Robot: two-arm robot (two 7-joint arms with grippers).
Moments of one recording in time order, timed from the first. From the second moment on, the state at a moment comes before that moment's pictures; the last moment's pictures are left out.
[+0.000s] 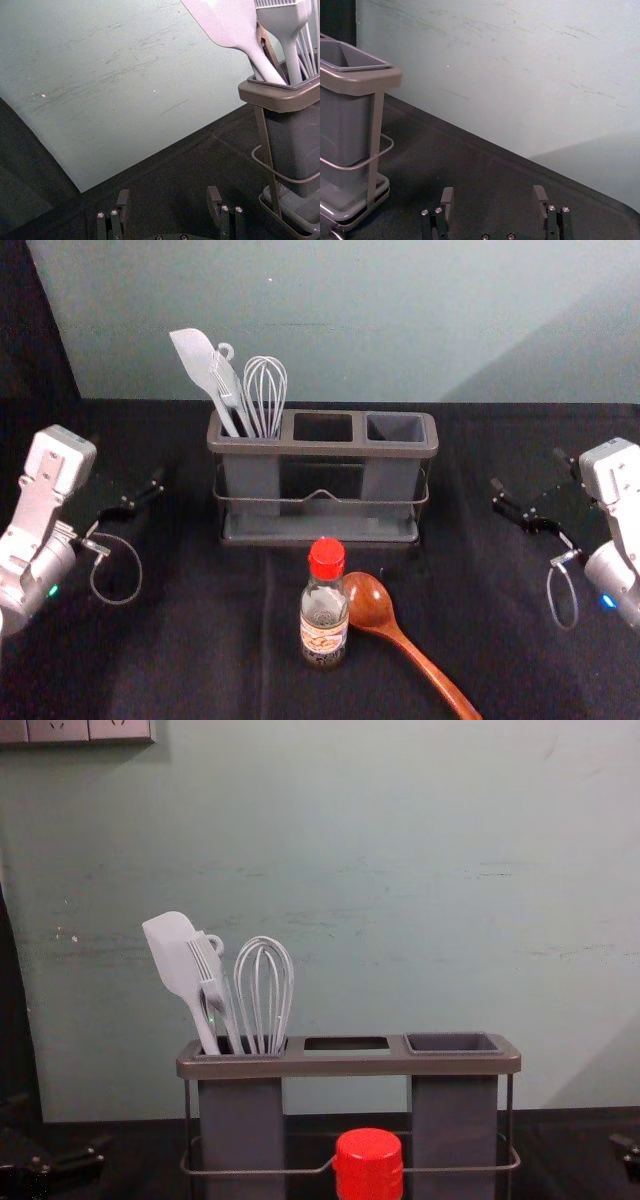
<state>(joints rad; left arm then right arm) -0.20 0.60 0.45 -1.41 -0.25 -0.12 0.03 0.20 0.60 -0.45 -1.41 0.25 -0.12 -0.03</state>
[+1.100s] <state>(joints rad) -0.20 0.60 0.45 -1.41 -0.25 -0.12 0.03 0.20 0.60 -0.45 -1.41 0.25 -0.12 -0.03</state>
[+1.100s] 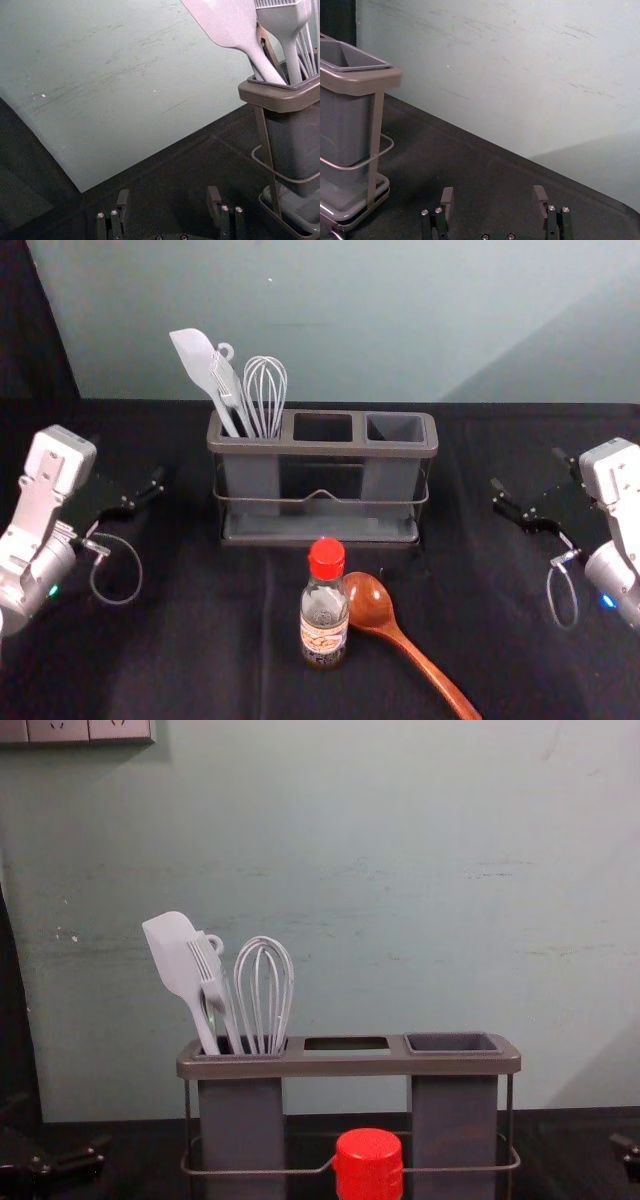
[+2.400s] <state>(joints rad) -0.20 0.60 0.45 -1.41 -0.25 -0.12 0.03 0.04 0.67 -0.41 -1.61 0.21 -0.07 -0.05</state>
